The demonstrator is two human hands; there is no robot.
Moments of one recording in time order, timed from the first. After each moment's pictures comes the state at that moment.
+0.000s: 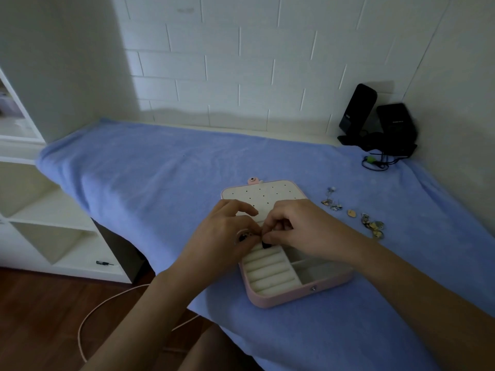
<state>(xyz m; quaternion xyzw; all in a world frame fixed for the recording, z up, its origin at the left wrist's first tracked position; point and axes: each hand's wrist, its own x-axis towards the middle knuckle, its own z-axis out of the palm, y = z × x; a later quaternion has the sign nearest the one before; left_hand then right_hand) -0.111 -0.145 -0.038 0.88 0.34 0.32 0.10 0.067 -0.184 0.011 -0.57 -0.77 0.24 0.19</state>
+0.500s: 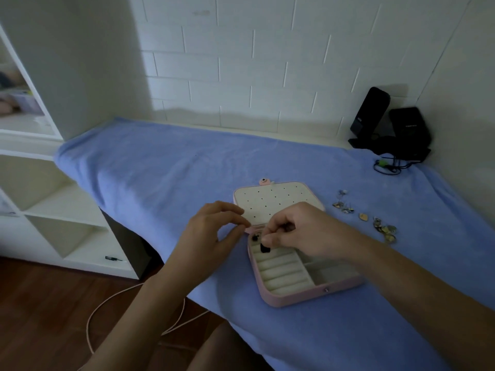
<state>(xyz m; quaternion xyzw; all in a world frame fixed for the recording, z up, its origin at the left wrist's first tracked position) -0.146 -0.145 -0.038 0.82 0.40 0.37 0.17 0.046 -0.186 0.020 -0.59 -0.70 0.35 0.19</state>
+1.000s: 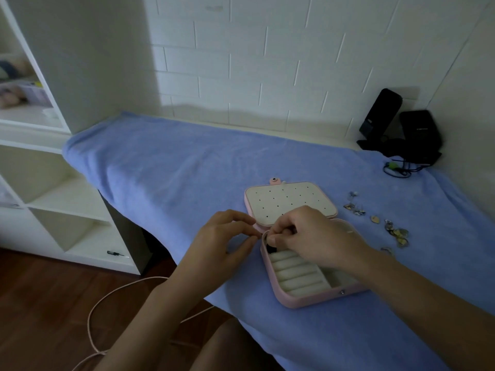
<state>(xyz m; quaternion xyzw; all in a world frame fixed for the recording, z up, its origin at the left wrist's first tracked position) -0.157 -0.154 -0.046 0.83 0.37 0.35 0.21 0.025 -0.186 0.018 -0.64 -0.70 0.26 0.16</state>
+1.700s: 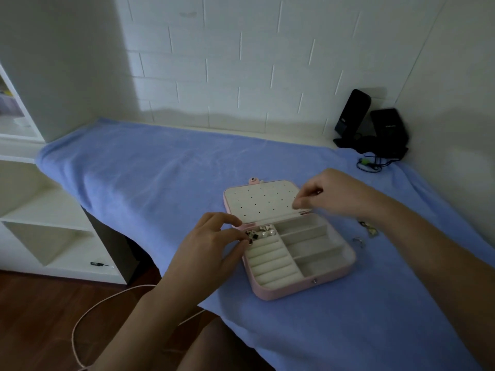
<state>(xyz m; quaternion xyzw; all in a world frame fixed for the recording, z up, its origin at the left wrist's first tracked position) -0.139 -0.168 -0.046 0.87 0.37 0.34 0.04 0.102 -0.174 0.052 -0.68 -0.68 0.23 0.17</state>
